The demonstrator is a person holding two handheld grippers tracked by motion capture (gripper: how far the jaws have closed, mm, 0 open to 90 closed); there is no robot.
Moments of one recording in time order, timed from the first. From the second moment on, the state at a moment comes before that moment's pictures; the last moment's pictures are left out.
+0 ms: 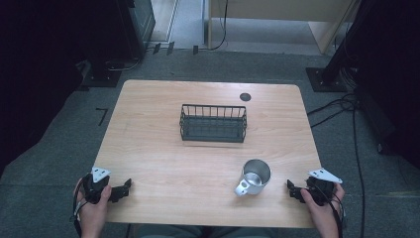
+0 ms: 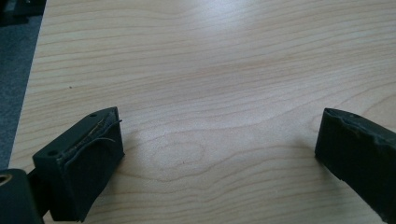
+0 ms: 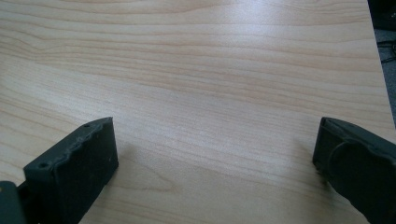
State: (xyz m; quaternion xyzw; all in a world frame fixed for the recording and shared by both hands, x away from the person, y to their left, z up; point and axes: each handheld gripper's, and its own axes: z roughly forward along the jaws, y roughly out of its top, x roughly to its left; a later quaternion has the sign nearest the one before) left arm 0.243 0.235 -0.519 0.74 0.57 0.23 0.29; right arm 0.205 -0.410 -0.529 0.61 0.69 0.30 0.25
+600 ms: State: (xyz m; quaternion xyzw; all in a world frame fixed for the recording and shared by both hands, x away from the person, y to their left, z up) left arm 0.253 0.194 -0.495 0.75 0.52 0.21 0.35; right arm 0.205 -0.410 -0.529 0.61 0.69 0.30 0.25
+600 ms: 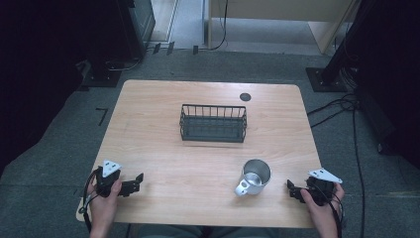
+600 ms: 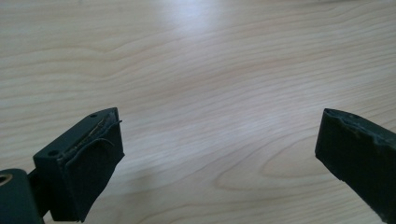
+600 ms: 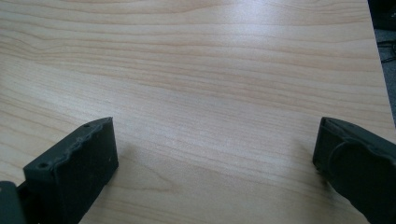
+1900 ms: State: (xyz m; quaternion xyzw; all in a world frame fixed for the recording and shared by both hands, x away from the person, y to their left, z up) left arm 0.252 0.033 -0.463 0.81 0.39 0.12 0.42; right arm 0.206 -0.407 -0.529 0.62 0.68 0.30 0.25
